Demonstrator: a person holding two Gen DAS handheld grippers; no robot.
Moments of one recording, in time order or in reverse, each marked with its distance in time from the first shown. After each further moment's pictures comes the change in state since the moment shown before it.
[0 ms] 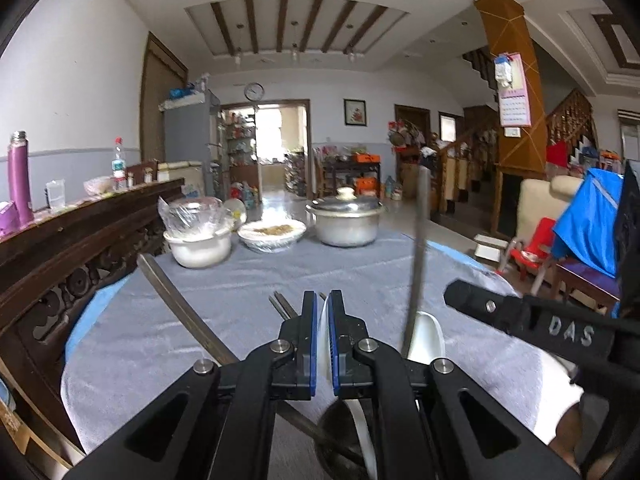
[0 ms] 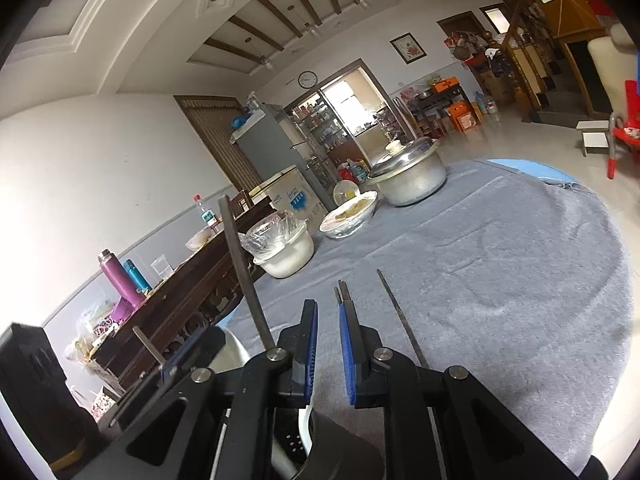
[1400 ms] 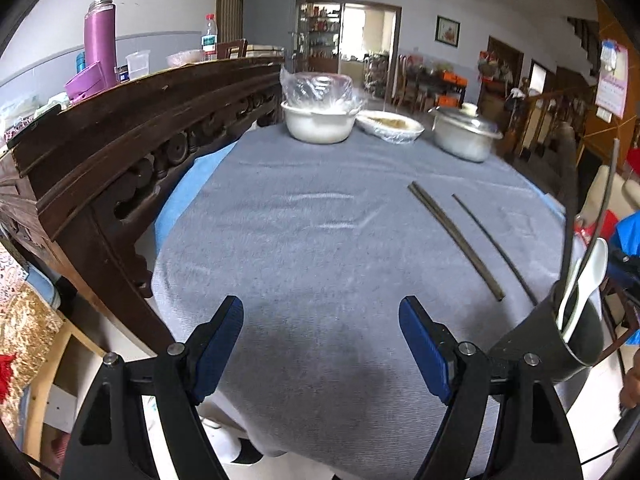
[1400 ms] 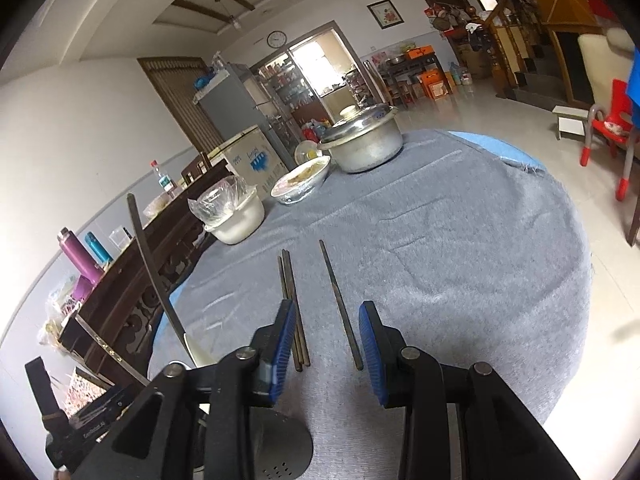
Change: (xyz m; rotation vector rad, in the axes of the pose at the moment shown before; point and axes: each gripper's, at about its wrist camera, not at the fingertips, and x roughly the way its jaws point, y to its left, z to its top) left arm -0.011 0.149 -0.040 -0.216 0.411 0.234; right arm 0.006 -0.034 0.017 -0.019 0.175 -0.150
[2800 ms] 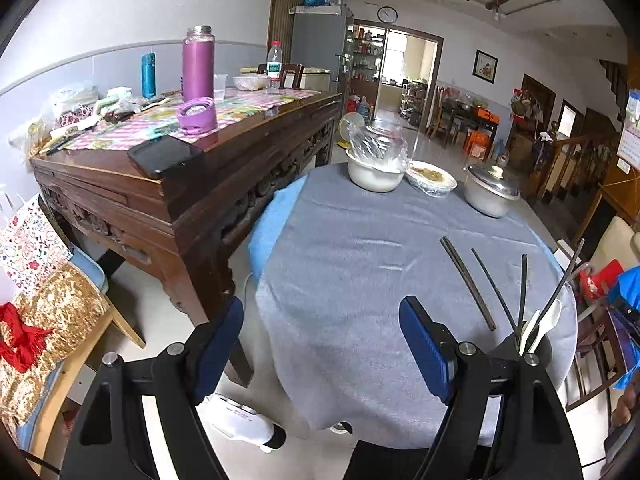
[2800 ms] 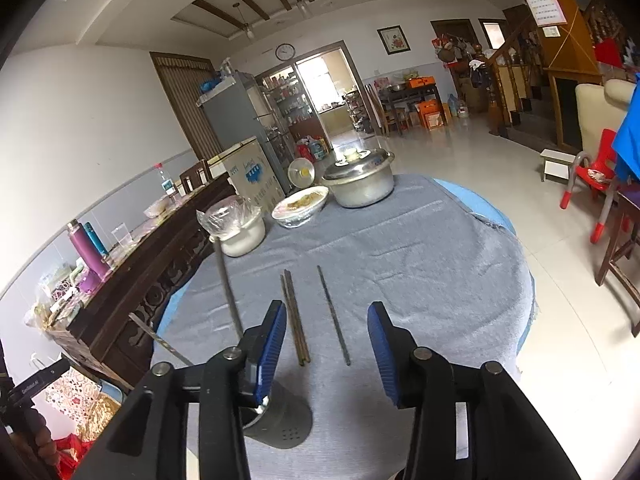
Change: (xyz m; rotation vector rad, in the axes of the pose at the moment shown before) left arm -0.143 0.081 0.025 -0.127 -0.079 0.068; right arm -0.101 0.041 0.017 -0.095 -0.070 -0.075
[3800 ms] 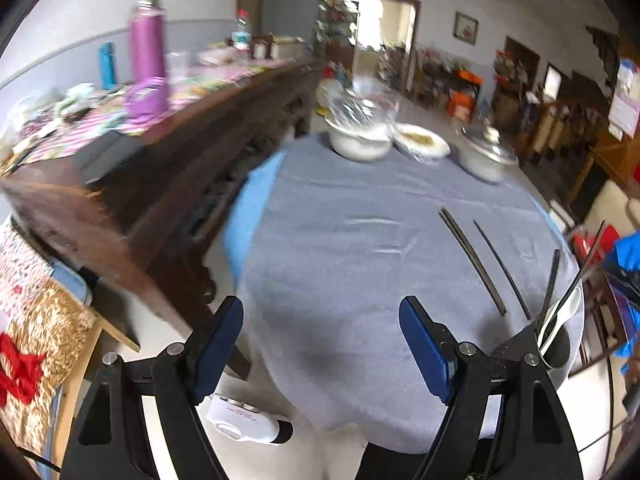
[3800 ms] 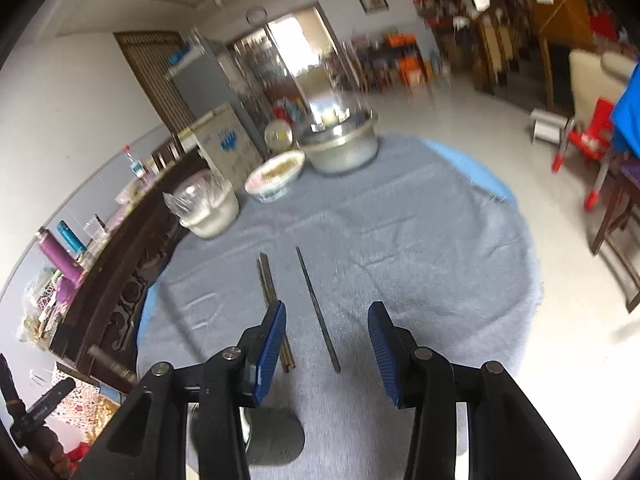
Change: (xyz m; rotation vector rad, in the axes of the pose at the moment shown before) left arm 0.084 -0.016 0.028 0.096 0.161 -0.058; right arm 0.086 -0.021 0.039 0.073 0.200 -0.057
